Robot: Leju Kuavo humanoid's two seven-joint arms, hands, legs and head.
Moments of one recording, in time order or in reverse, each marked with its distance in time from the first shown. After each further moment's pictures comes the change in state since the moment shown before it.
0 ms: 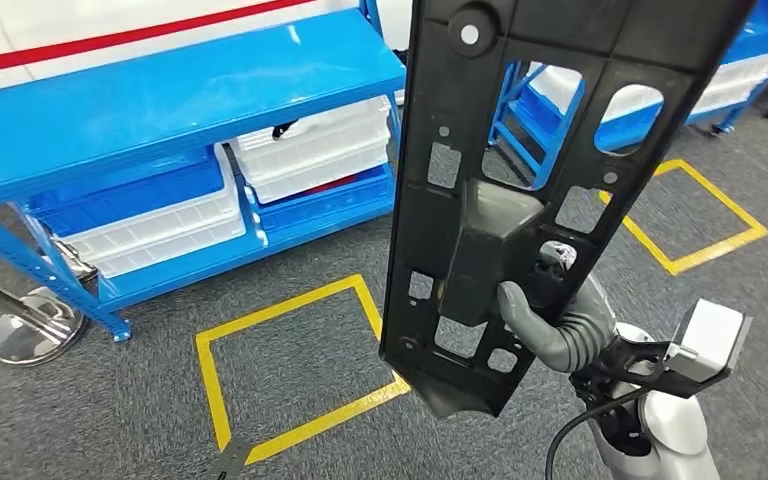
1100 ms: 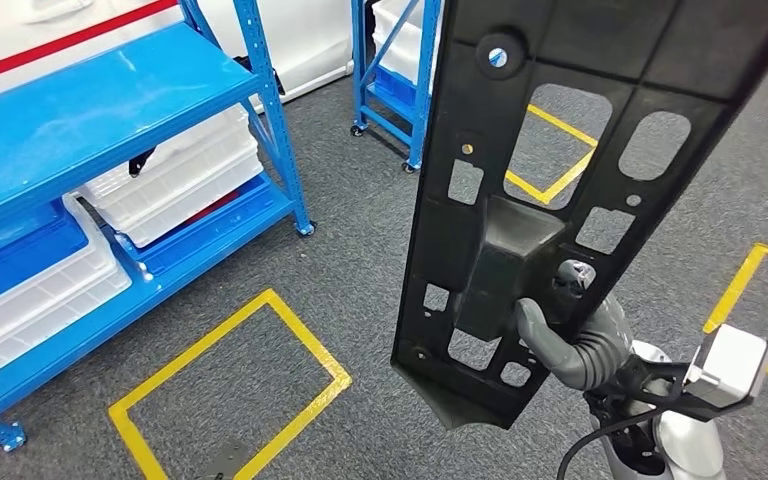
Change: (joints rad) left arm 0.003 -0.003 0.000 0.000 -0.004 0.006 -0.001; right arm 0.070 -0.013 -0.052 -0.044 0.011 0.025 -0.014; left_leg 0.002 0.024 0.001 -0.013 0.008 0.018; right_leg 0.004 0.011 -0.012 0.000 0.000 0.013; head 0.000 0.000
